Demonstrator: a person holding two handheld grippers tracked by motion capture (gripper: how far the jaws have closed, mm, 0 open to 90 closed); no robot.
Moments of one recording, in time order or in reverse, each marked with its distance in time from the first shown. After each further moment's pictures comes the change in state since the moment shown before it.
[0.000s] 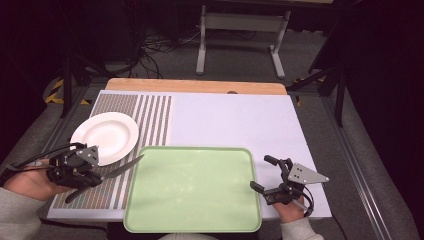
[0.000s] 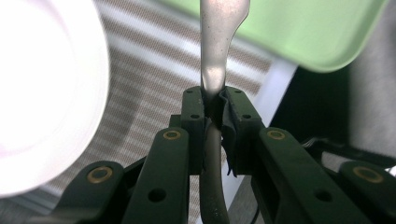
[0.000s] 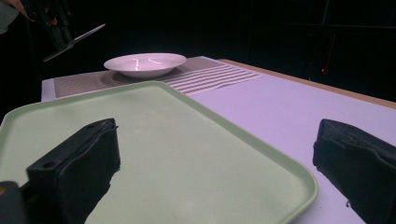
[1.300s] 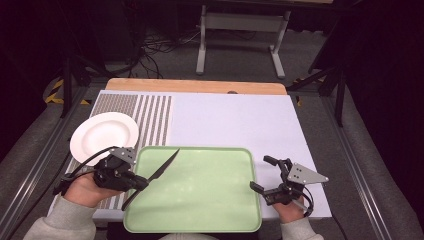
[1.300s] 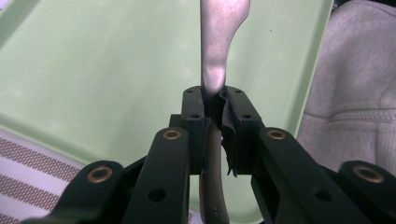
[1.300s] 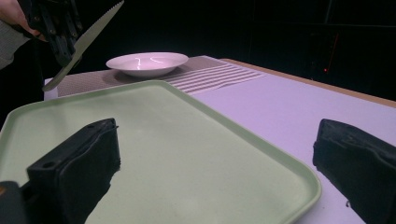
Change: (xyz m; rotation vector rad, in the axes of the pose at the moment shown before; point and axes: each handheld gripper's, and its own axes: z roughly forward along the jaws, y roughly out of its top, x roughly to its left) left arm -0.025 0.060 0.048 -0.282 -0.210 -0.073; right arm 0.000 0.000 0.001 0.002 0.009 -0.002
